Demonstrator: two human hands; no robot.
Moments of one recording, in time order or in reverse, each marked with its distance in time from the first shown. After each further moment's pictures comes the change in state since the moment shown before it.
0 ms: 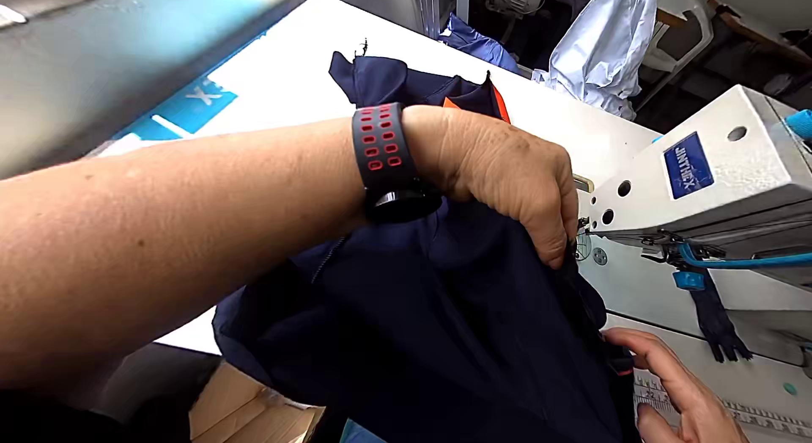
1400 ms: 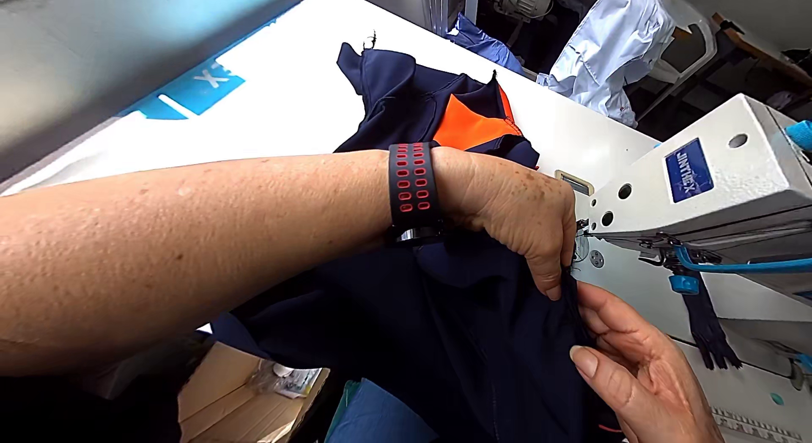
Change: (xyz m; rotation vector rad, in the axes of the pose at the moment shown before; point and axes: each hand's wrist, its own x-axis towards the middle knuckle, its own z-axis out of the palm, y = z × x) left_hand 0.009 -0.002 0.026 0.111 0.045 -0.077; right_hand 0.058 -0.056 0.027 0.639 0.048 -0.128
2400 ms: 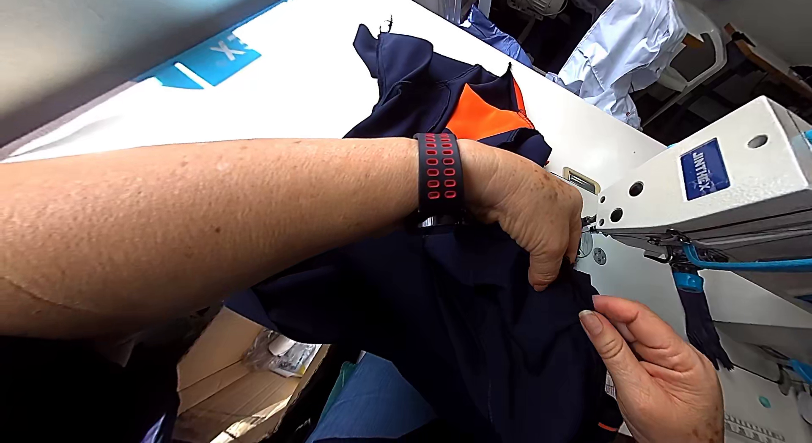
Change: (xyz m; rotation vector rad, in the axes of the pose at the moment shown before) left_hand -0.003 -0.001 0.007 0.103 -0.045 -0.015; right_hand -0.009 0.016 0.005 -0.342 0.297 -0.197
